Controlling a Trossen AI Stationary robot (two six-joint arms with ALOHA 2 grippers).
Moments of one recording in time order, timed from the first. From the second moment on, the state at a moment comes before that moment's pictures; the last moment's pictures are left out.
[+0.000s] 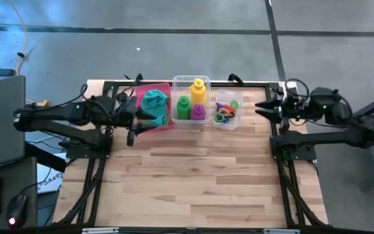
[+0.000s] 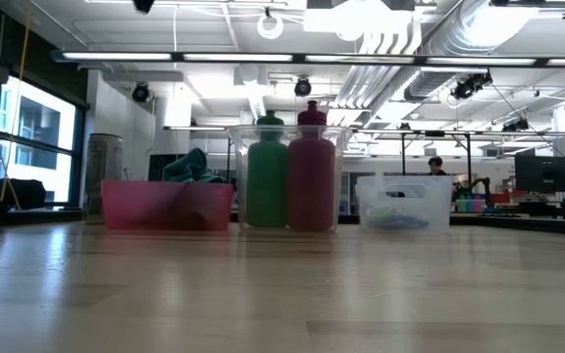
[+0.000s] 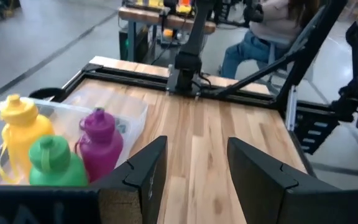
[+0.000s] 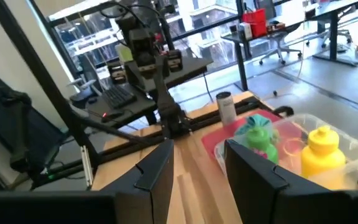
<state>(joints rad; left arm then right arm) -0.04 0.83 1.00 -0.38 -0.08 -0.17 -0.14 0.56 0.98 -0.51 -0.02 0.31</state>
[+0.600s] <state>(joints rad) -0.04 0.54 0.36 0.14 -0.08 -0.12 -0.12 0.16 0.26 -0.07 0.00 0.34</state>
